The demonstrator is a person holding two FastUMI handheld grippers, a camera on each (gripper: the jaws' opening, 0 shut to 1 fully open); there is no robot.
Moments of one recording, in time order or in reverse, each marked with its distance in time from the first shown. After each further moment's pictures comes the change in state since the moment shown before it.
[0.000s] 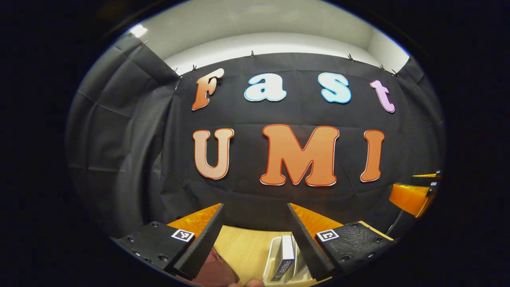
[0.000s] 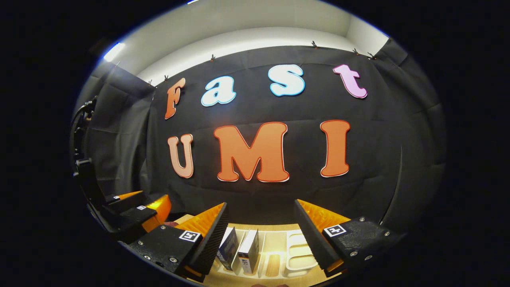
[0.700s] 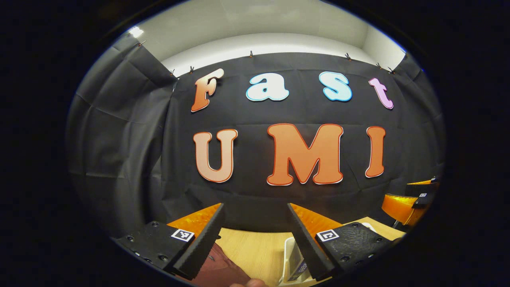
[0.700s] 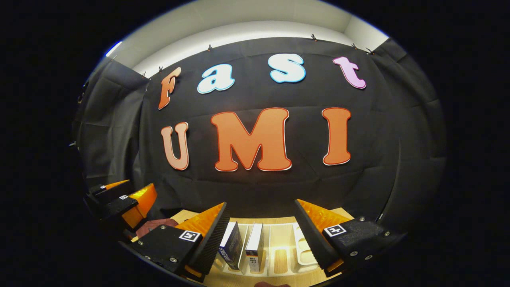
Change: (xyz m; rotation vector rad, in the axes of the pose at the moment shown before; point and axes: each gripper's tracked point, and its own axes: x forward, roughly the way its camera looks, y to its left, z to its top) left arm 0.027 0.044 -0.003 0.064 -0.018 -0.043; right arm 0.022 0.039 -0.028 -0.018 0.044 -0.062
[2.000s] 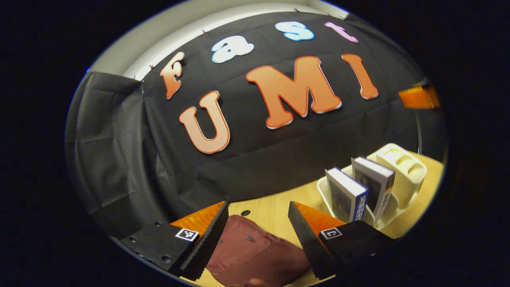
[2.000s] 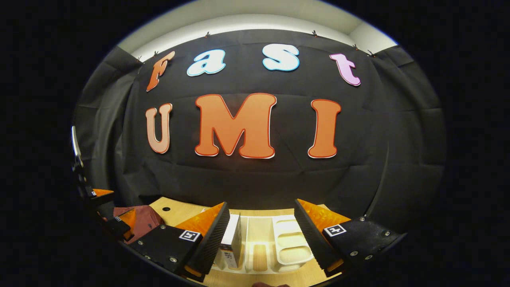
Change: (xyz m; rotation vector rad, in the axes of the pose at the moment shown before) left arm -0.003 0.035 -0.158 0.446 0.321 -0.040; right arm 0.019 -0.049 -0.037 -0.078 0.072 -0.114
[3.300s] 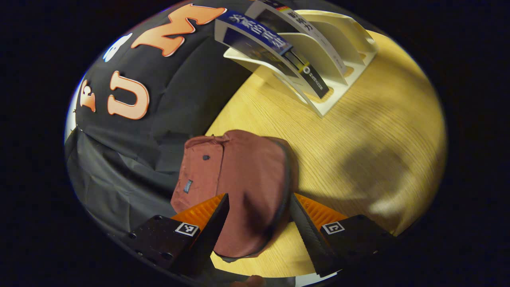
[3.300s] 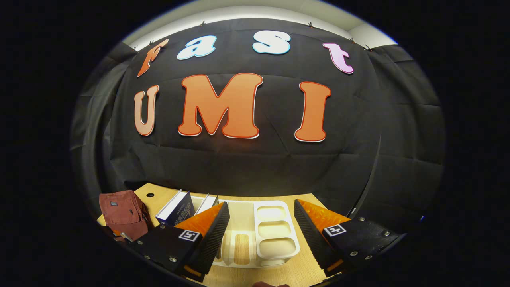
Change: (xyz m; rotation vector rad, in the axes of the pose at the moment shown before) left arm -0.035 -0.089 -0.253 0.566 0.509 -0.172; right arm 0.010 -0.032 -0.050 -0.011 0.096 -0.052
